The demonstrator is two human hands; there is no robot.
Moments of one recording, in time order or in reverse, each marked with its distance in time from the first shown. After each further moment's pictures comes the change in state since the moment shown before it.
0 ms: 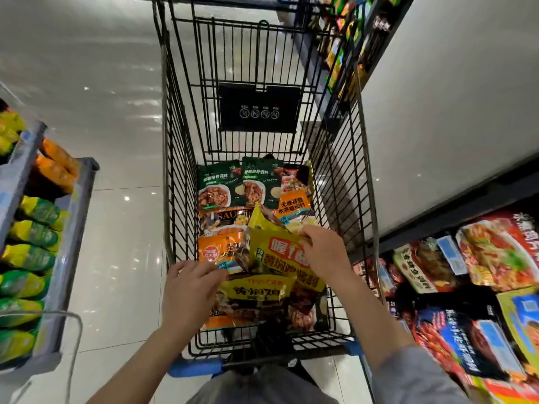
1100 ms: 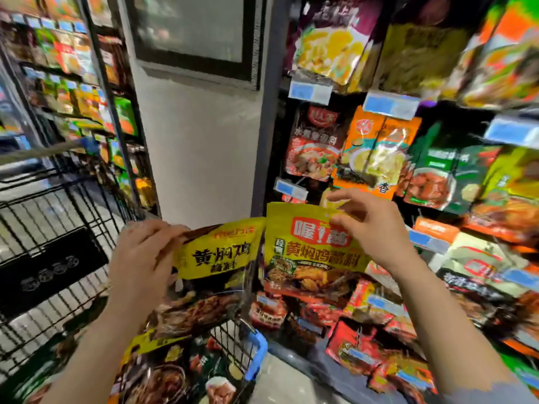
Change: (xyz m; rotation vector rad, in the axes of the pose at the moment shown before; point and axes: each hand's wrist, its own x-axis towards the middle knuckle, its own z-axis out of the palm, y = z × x) left_hand 0.138 0.218 -0.147 -0.523 0.433 0.844; right_hand -0.290 0.031 -0.246 0.130 0.998 0.376
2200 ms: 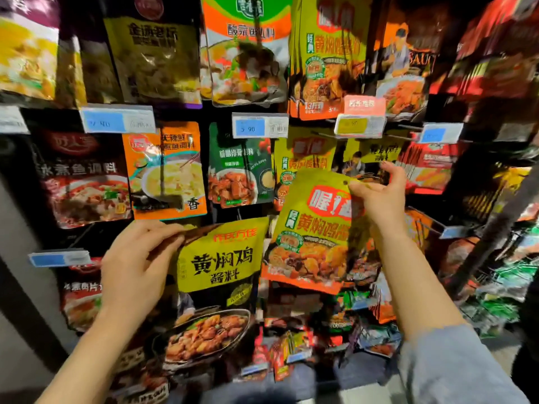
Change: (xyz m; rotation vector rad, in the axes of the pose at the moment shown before) left_hand 0.099 0.257 0.222 -0.642 -0.231 0.299; right_hand -0.058 0.217 -0.248 0.266 0.971 0.614
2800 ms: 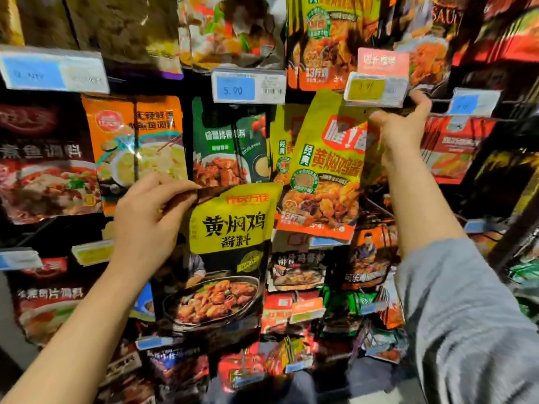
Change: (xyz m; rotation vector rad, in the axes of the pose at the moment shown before) left_hand 0.044 -0.025 0.083 -0.028 0.022 0.104; right_hand 0.121 0.007 0.028 0.151 0.140 -0.092
